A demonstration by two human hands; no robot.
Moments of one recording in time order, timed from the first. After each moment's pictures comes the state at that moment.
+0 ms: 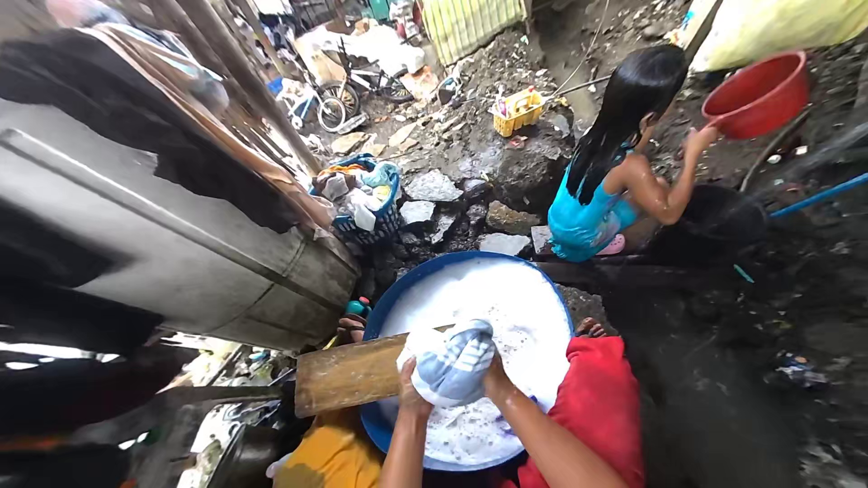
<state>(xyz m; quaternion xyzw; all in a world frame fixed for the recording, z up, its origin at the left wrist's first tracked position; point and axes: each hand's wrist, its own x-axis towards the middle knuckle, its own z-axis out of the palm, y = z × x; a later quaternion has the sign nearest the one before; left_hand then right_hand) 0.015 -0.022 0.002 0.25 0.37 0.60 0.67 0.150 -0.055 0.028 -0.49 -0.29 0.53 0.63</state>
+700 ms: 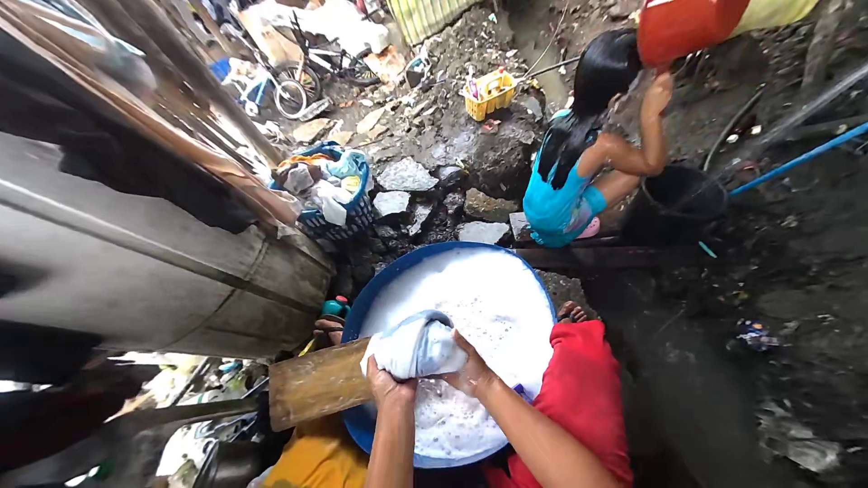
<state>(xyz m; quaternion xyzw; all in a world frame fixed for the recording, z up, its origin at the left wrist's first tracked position) 0.037 -0.008 0.058 0.08 0.49 0.65 0.58 0.148 -0.034 0.008 -0.26 -0.13 0.76 0.59</state>
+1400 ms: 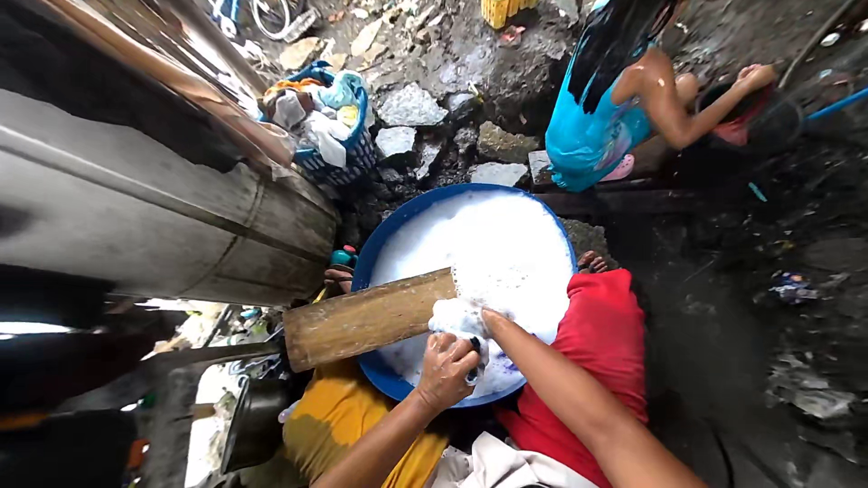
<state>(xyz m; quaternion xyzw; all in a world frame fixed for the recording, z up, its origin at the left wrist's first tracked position) 0.005 -0.069 -0.005 0.92 0.25 0.29 0.02 0.160 -0.011 -0.054 -0.61 -0.50 0.59 0.15</state>
